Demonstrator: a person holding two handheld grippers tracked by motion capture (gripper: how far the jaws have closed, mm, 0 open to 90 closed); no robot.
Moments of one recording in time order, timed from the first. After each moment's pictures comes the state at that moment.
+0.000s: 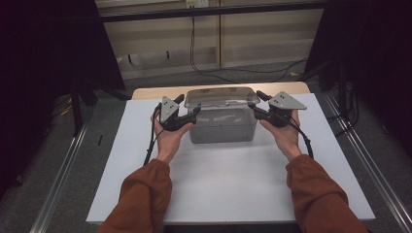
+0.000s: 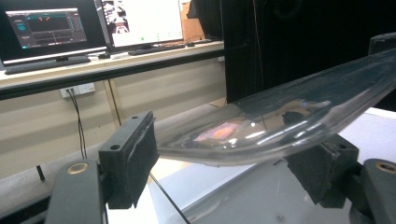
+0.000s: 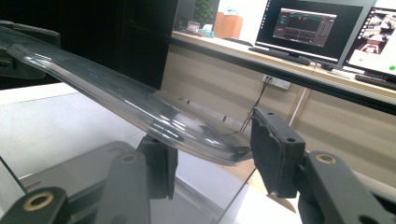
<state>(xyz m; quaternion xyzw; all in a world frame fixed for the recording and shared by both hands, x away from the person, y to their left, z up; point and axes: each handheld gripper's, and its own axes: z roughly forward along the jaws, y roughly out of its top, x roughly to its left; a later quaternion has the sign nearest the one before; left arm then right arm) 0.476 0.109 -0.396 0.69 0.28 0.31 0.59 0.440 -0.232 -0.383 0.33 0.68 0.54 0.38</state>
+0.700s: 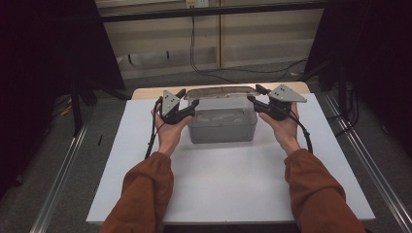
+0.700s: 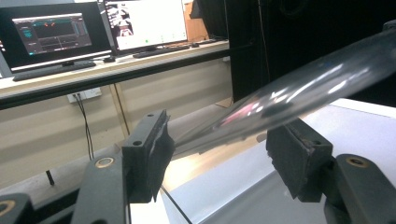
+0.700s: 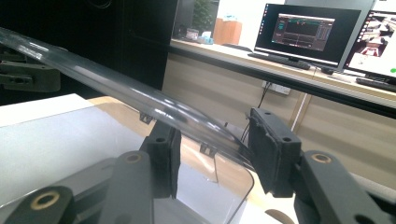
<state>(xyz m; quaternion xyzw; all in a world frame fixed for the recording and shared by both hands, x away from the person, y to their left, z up) 0.496 0.107 -0.390 0.69 0.28 0.33 0.59 0.456 -0.233 -0.373 0.33 0.67 0.55 0.38</state>
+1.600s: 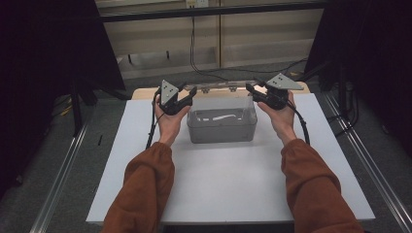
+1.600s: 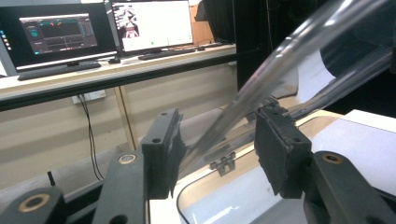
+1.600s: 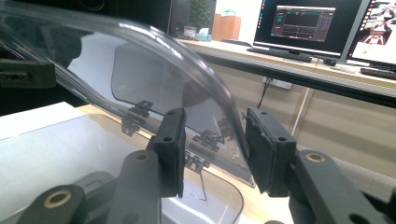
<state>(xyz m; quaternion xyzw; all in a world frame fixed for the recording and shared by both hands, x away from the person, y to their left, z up) 0.525 0.108 -0.382 0.68 0.29 0.33 0.59 0.491 -0.236 -0.369 0.35 0.66 0.55 0.37</state>
